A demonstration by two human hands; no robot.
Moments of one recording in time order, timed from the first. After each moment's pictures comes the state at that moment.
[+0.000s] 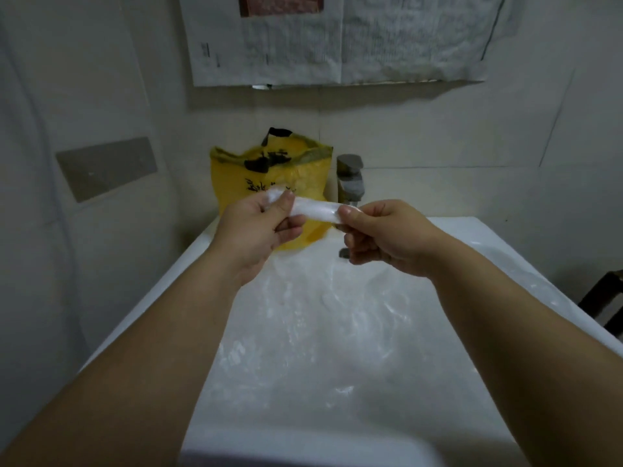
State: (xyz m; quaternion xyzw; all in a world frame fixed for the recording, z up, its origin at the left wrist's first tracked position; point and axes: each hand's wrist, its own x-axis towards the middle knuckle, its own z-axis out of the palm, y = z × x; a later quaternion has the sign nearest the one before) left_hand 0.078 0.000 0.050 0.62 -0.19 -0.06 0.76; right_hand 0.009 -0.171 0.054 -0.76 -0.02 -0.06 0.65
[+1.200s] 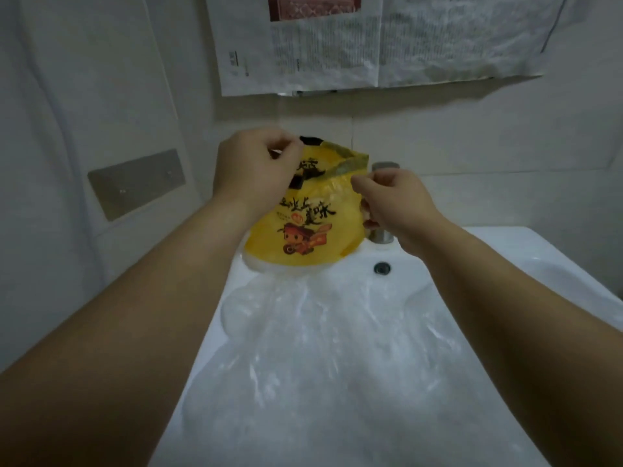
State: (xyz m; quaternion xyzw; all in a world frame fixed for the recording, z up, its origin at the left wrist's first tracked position) left_hand 0.123 0.020 0.119 0.80 -0.26 0.30 0.45; right_hand 0.079 -0.143 0.082 -0.78 0.04 -0.26 0.57
